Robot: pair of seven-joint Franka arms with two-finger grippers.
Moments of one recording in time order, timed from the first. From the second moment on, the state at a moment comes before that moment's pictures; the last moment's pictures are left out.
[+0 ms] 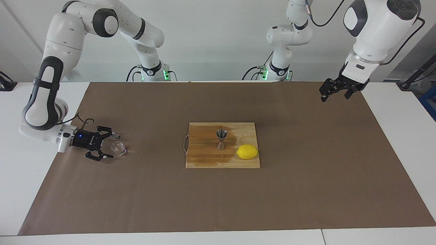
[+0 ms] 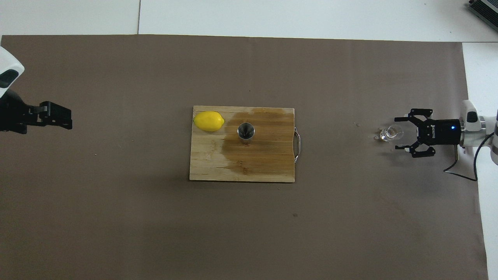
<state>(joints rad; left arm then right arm) -0.03 0.02 -0.04 -1.61 0.02 1.59 -0.12 -0.44 0.61 -0.03 -1.72 0.98 1.64 -2.26</state>
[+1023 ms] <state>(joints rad) -0.03 0.01 -0.04 -1.61 0.02 1.59 -0.12 -0.44 0.62 -0.02 -1.72 0.99 1.64 -2.27</state>
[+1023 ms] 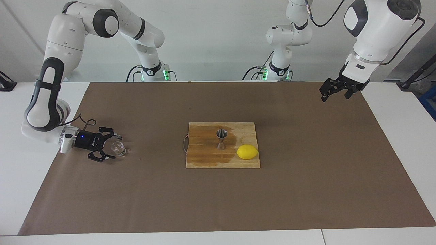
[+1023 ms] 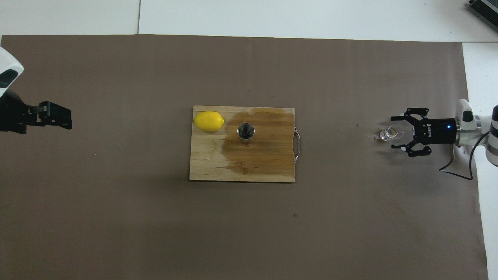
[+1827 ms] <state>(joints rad) -0.03 0.01 -0.04 -1.61 0.02 1.59 -0.12 -0.44 0.62 -0.02 -1.72 1.00 1.66 -2.27</state>
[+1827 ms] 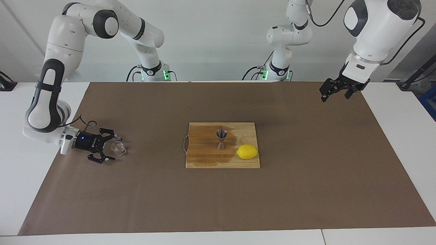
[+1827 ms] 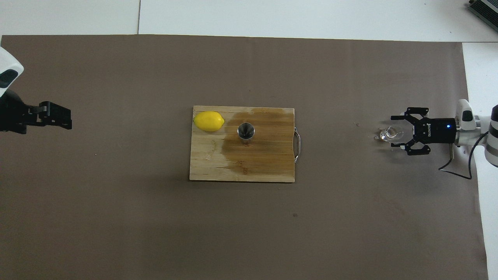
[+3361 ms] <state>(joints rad) -0.03 0.01 -0.04 -1.61 0.02 1.59 -0.12 -0.42 0.63 -0.02 -1.72 1.03 1.67 -2.27</state>
